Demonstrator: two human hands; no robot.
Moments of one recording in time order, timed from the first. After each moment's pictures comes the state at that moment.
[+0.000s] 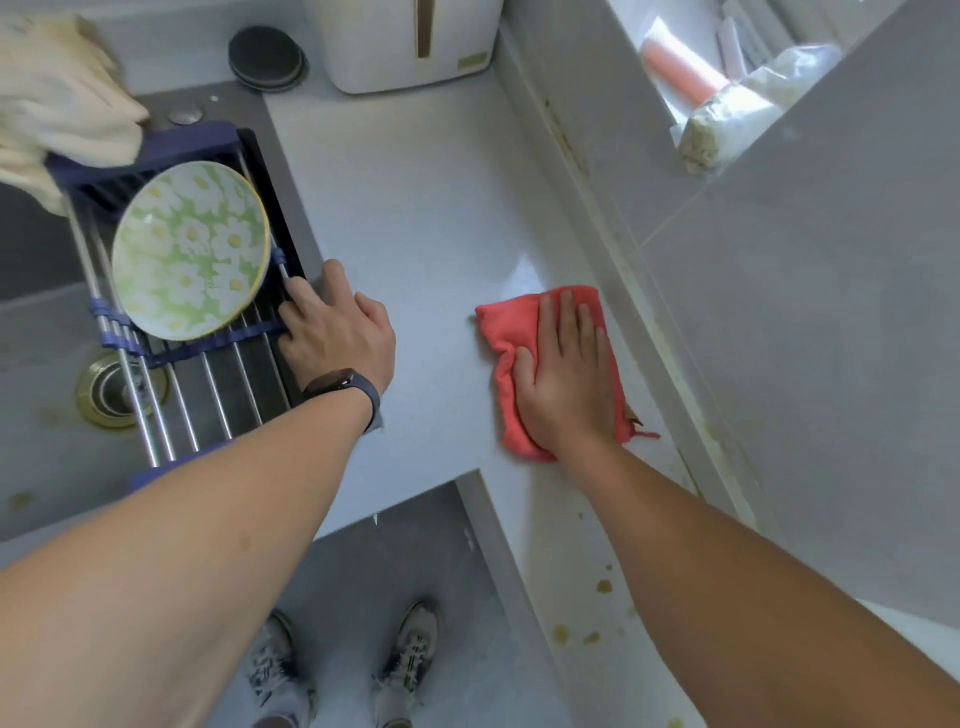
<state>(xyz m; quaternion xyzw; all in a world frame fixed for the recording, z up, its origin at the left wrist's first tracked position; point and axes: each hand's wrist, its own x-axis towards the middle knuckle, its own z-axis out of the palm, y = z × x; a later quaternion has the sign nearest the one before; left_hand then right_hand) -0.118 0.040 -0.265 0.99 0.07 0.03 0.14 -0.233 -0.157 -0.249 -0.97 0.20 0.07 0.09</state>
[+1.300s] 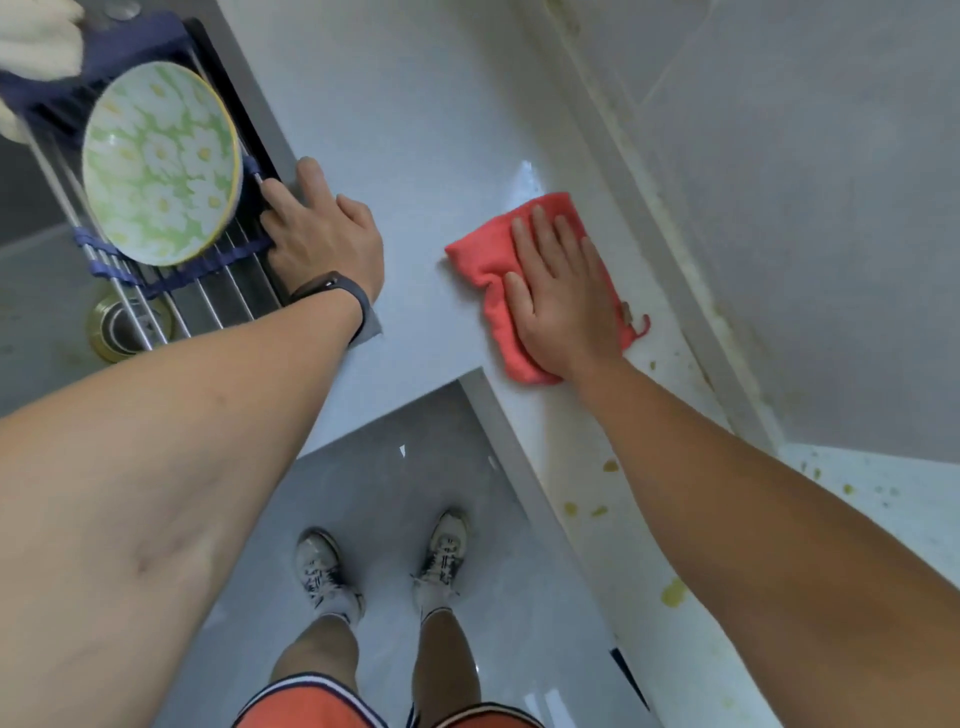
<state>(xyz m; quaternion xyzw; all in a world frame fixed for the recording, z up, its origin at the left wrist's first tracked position) -0.114 0.043 -0.263 0.99 0.07 0.01 0.13 -0.267 -0.149 -0.251 -0.99 0.11 0.02 0.12</state>
